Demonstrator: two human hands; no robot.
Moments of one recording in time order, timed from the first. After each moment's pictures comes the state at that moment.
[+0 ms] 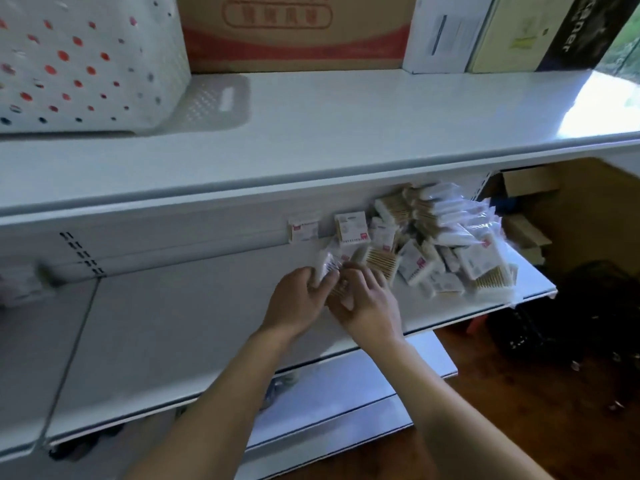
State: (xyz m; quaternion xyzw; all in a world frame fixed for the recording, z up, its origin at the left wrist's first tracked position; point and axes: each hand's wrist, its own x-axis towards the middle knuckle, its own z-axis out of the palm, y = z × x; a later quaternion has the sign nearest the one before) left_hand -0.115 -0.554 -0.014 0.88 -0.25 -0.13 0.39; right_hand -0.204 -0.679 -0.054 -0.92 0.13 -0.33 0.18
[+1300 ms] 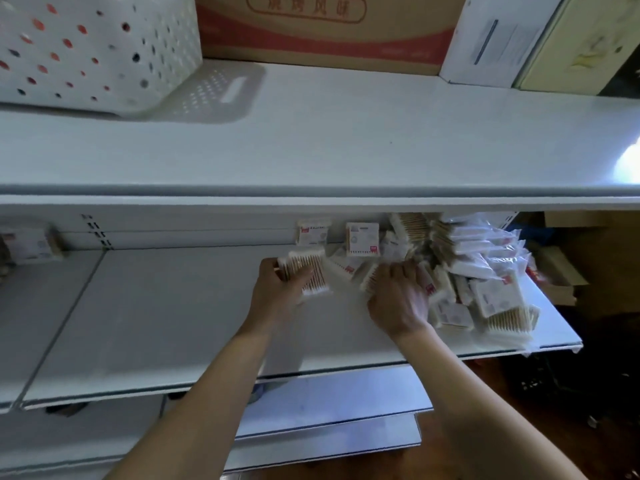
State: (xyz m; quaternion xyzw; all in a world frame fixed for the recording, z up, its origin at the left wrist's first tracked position) left_hand -0.092 -0.561 -0.025 0.77 -0.03 -0.14 0.62; right_hand -0.173 -0.764 -0.044 -0.97 0.24 -0.04 -0.01
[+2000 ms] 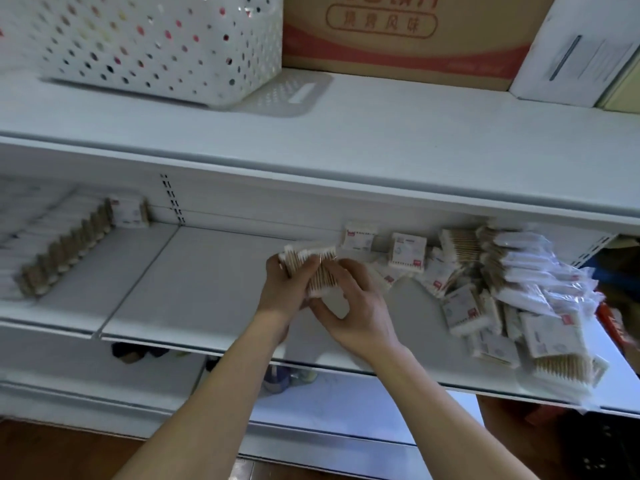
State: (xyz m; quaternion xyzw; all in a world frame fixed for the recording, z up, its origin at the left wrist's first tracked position) left_hand -0.118 -0.530 -0.003 0.65 0.11 -0.09 0.75; right_hand -0.168 -0.667 -0.031 -0.91 -0.08 -0.23 0.34
